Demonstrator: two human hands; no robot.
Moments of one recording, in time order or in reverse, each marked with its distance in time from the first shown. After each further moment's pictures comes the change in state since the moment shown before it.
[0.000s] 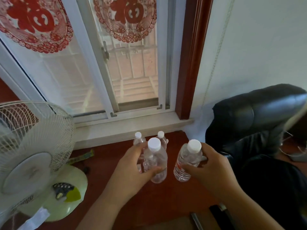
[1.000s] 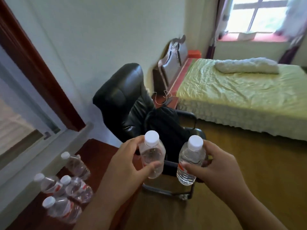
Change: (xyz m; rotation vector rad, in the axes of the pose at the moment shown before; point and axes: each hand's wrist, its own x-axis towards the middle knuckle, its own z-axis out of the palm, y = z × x) left_hand -0.070 0.106 0.066 -0.052 -0.606 0.737; right_hand -0.293 -0.022 -0.056 -0.118 0.743 0.596
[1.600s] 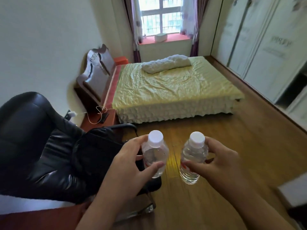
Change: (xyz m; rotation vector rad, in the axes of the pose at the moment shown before) left_hand 0.117 0.149 0.189 -0.209 -0.334 0.352; right_hand -0.003 0.139 -0.173 -0.083 0.414 0.280
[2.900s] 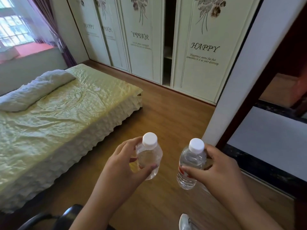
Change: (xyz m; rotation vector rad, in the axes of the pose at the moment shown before) left_hand 0.302 0.021 0.185 -0.197 -0.623 0.500; right_hand 0.097 0.086 -0.056 -0.113 0.564 0.674
